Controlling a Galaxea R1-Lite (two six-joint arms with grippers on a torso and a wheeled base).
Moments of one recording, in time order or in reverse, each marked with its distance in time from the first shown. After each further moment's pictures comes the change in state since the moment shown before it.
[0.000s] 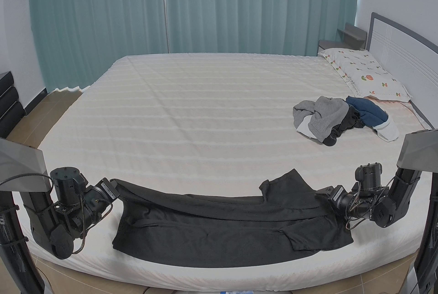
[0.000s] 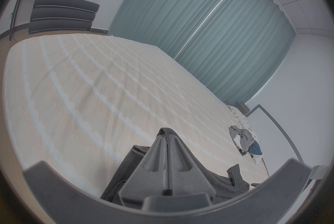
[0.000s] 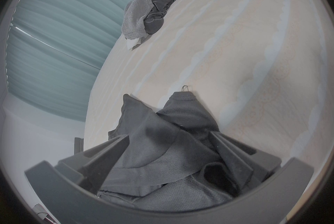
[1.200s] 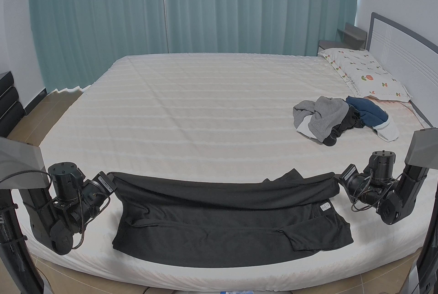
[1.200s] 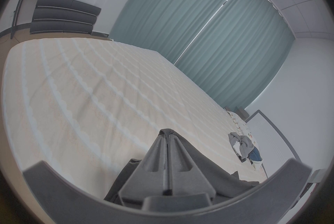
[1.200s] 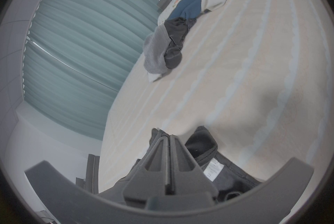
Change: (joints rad) left arm 0.031 -0.002 -0.042 -0.006 0.007 -0.005; right arm -0.049 -0.044 0.024 -0.264 -0.044 0.046
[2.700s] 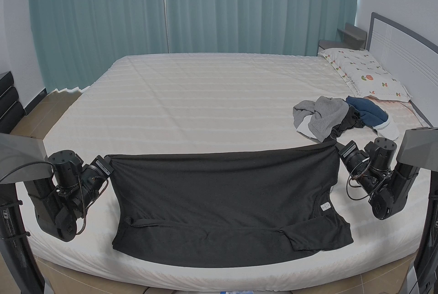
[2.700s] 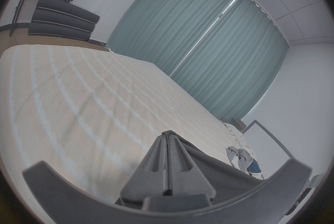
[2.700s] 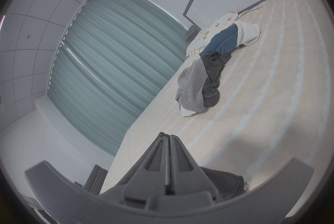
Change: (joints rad) left arm 0.052 0.065 -0.143 -0.036 -0.016 0.021; right arm 0.015 0.068 -0.120 -0.274 -0.091 -0.092
